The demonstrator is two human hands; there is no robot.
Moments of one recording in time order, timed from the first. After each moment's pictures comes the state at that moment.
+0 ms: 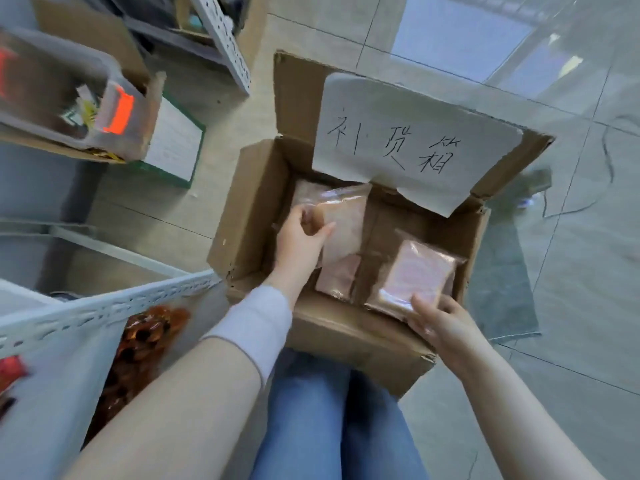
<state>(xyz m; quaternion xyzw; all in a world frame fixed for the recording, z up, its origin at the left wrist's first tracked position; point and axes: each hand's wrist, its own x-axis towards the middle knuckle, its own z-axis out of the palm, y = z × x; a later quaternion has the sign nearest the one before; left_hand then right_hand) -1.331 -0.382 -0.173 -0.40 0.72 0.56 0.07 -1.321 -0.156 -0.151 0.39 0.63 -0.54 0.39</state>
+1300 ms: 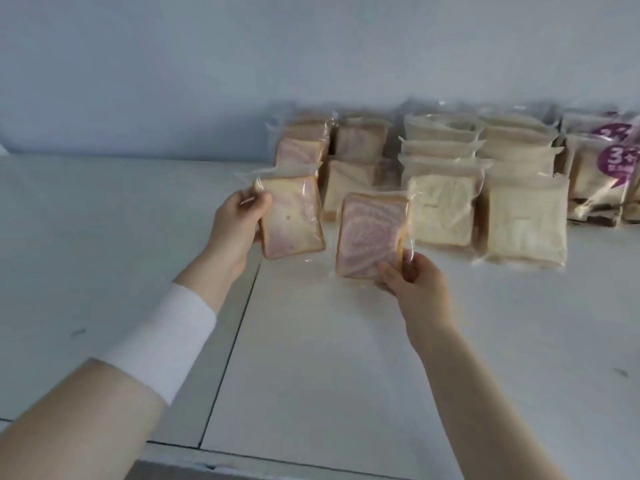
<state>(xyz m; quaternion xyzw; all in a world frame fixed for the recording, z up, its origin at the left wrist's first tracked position) -0.386 -0.800 0.323 -0.59 0.39 0.39 -0.59 -0.609 -0.756 0.291 -0.42 0.56 -0.51 0.50</state>
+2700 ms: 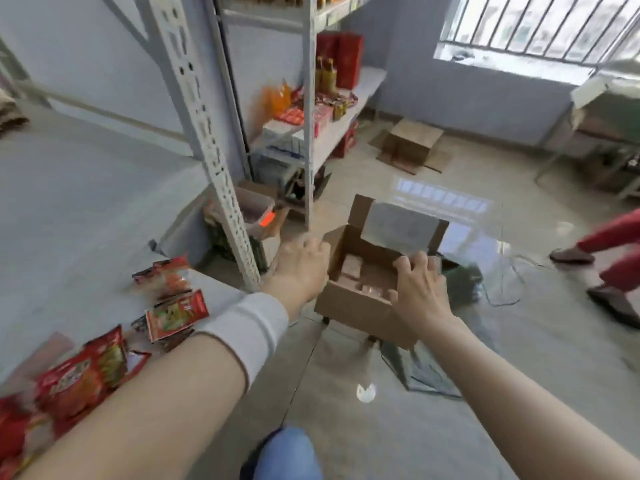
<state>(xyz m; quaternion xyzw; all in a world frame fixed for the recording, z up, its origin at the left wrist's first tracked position) -0.968 -0.411 0.228 -0.09 0.99 -0.01 0.08 -1.015 -0.230 0.216 -0.20 0.98 -0.04 0.03</state>
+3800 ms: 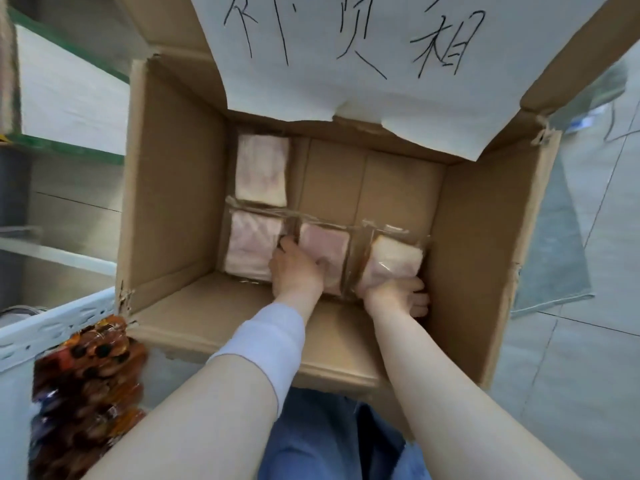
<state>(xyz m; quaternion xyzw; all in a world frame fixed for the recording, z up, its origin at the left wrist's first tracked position) -1.311 -0.315 -0.330 -0.46 0.77 0.26 0.35 -1.316 -0.200 -0.329 0.47 0.76 -0.20 0.41</state>
